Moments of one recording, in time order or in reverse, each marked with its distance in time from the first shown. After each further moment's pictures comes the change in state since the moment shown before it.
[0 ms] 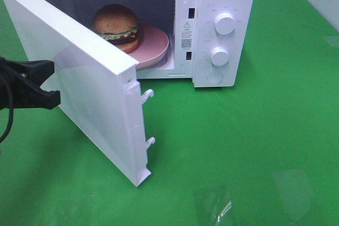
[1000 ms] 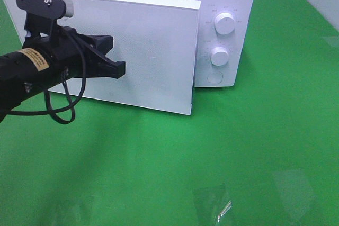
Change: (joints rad) left arm -0.234 0.172 -0.292 -0.199 0.075 0.081; right arm 0.000 0.000 0.000 0.000 0.000 0.000
